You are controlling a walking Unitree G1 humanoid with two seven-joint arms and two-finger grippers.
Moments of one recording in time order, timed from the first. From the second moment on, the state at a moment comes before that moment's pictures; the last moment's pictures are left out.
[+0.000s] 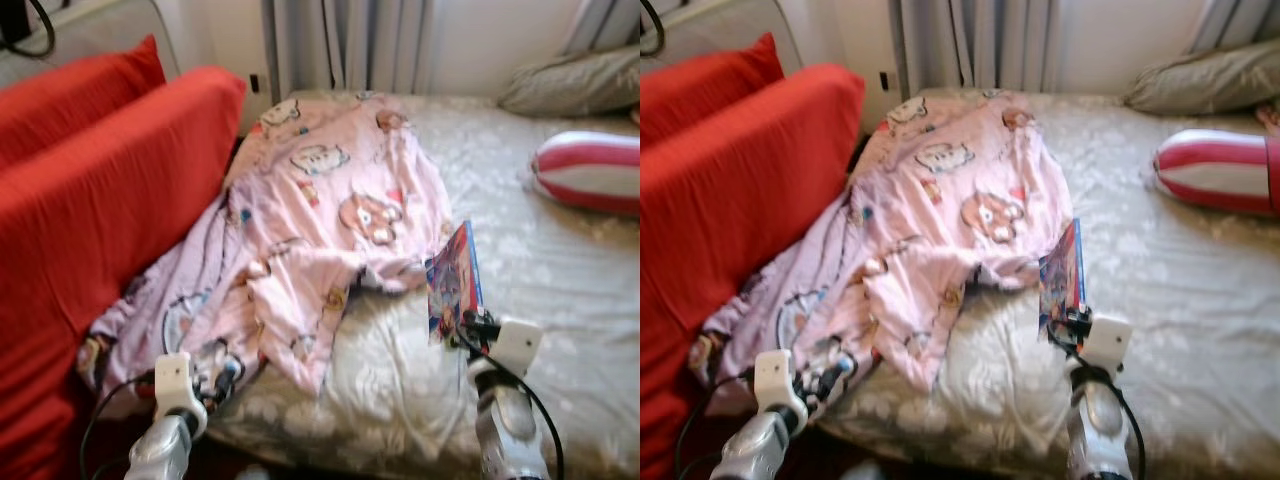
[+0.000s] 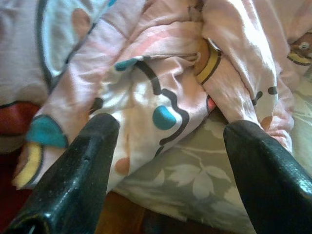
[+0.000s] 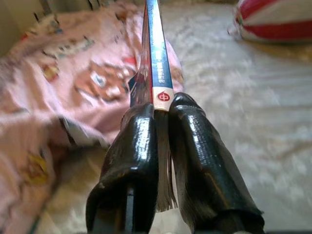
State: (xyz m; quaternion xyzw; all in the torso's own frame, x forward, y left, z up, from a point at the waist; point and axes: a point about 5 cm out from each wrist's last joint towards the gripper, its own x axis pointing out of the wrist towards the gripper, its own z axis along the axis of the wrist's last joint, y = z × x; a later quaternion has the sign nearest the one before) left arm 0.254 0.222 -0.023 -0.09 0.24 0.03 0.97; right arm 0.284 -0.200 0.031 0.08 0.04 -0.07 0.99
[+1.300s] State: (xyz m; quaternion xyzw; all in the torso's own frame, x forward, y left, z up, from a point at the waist) left arm 0.234 0.217 -0.045 -0.08 0.31 0.06 0.94; right arm 0.291 -0.201 0.036 0.08 0.05 -0.09 0.99
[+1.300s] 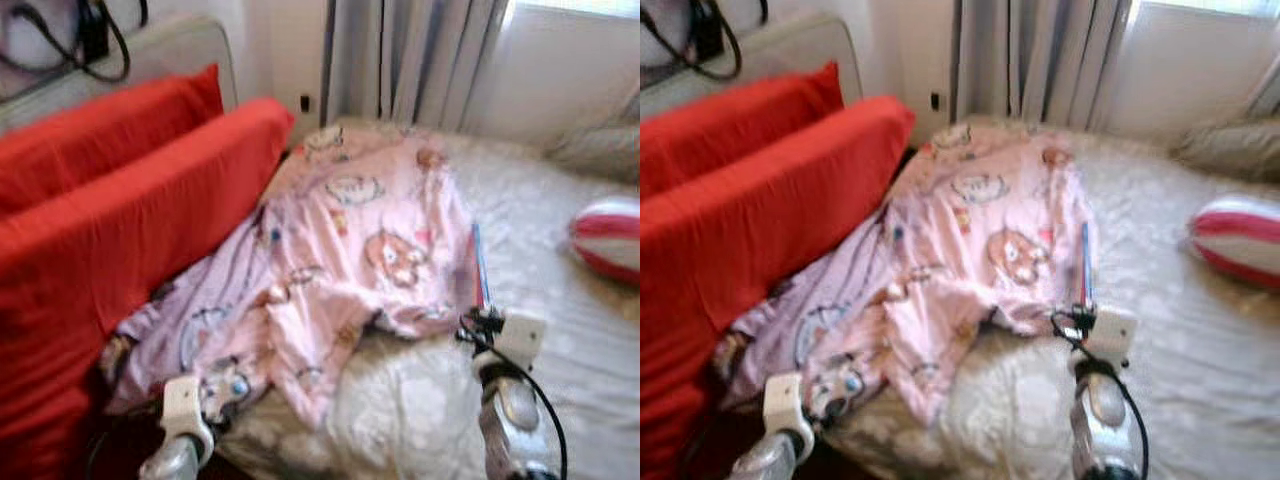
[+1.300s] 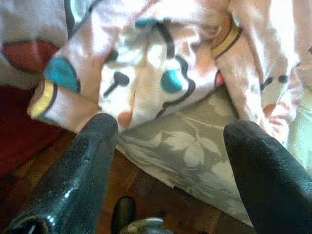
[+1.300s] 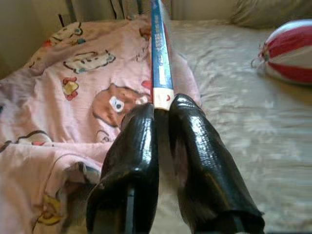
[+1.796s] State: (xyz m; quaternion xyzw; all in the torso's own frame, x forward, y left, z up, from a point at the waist) left arm 0.224 0.222 -0.051 -0.08 0.33 0.07 0.94; right arm 0.284 -0.198 0.028 0.08 0.07 -0.10 0.99
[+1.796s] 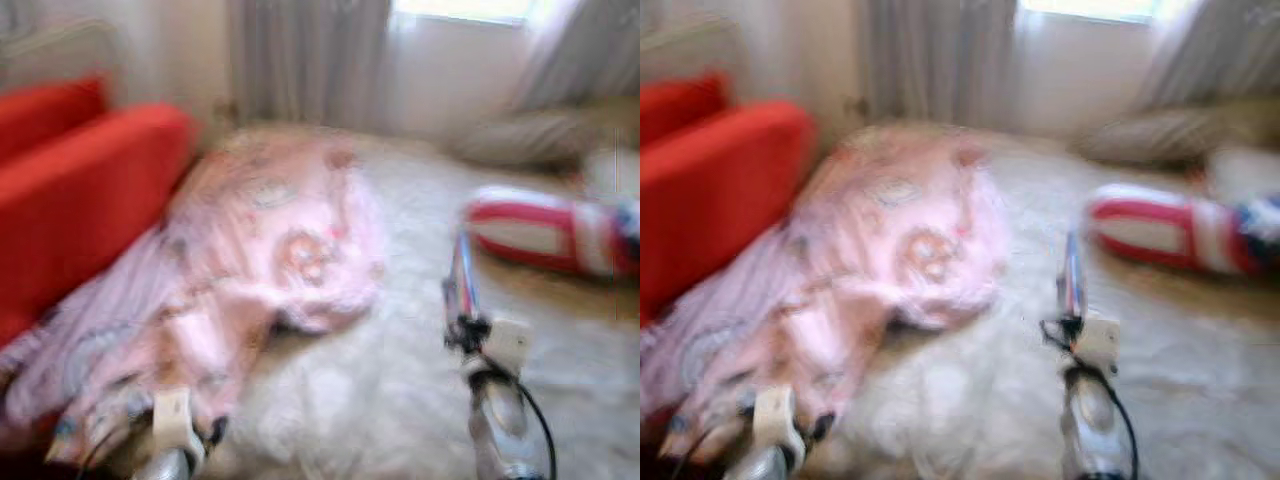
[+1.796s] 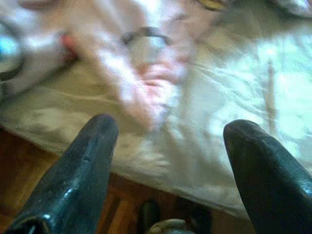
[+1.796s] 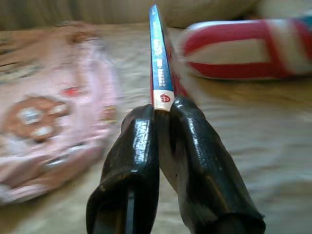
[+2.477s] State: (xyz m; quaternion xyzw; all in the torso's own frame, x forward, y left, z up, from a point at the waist) left arm 0.230 0.203 -0.050 -0.09 0.32 0.05 0.94; right arm 0.282 -0.199 0.026 0.08 0.07 -0.10 0.99
